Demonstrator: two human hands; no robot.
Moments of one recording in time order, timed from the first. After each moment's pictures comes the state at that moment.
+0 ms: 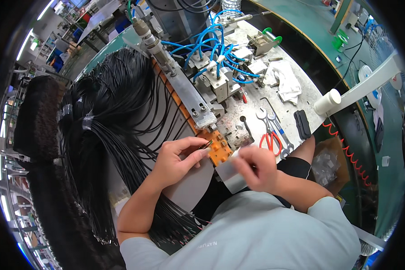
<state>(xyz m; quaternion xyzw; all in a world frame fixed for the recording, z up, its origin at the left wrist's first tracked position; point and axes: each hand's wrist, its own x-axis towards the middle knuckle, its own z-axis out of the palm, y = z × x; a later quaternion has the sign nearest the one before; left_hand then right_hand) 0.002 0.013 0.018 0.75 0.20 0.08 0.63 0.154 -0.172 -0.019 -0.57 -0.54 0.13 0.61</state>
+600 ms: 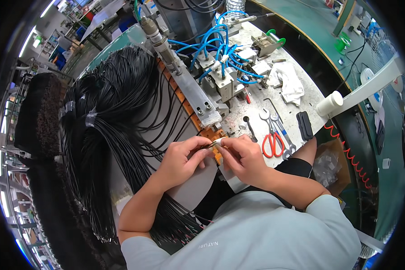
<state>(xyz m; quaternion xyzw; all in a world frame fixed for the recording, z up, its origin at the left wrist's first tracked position) 0.002 0.010 0.020 0.81 0.17 0.07 0.56 0.145 -0.141 -0.022 -0.63 -0.53 0.15 0.54</state>
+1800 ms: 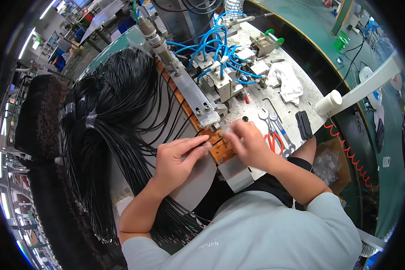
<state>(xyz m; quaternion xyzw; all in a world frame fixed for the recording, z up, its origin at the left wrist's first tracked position) 0.003 0.001 0.031 0.81 0.21 0.13 0.54 0.178 -0.127 -0.040 -0.65 -0.55 0.13 0.51</state>
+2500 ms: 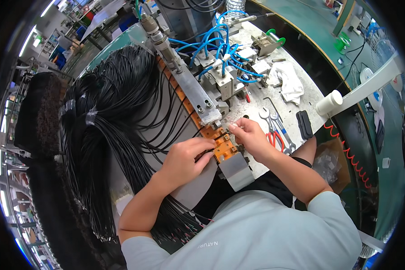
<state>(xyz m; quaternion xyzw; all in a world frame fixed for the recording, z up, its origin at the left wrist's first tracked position) 0.005 0.005 0.003 0.93 0.08 0.16 0.33 0.184 -0.121 -0.061 -0.63 -0.18 0.47 0.59</state>
